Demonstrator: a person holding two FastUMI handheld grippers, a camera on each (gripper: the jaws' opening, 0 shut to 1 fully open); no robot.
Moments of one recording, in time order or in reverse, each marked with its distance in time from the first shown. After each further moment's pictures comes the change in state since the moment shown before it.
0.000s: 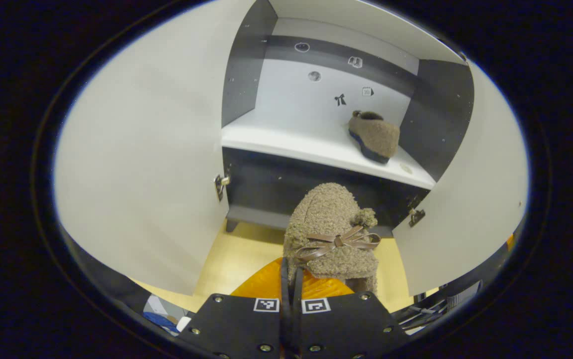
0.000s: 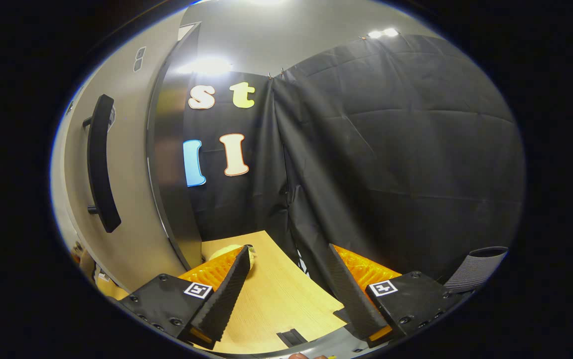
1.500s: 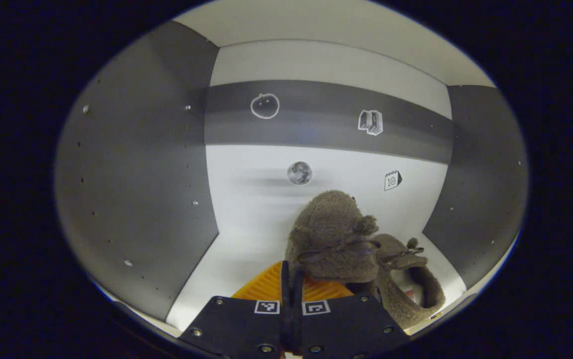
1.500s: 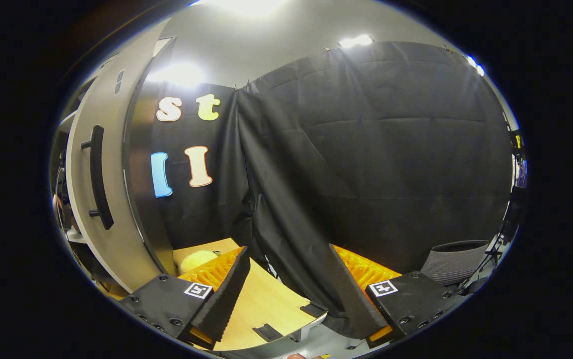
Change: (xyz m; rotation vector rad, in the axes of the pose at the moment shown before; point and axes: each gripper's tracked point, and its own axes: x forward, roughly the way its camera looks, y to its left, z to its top) left arm 0.177 -0.016 0.269 0.092 -0.289 0.015; right arm -0.068 -0.065 0.008 0.044 -0.064 -0.211
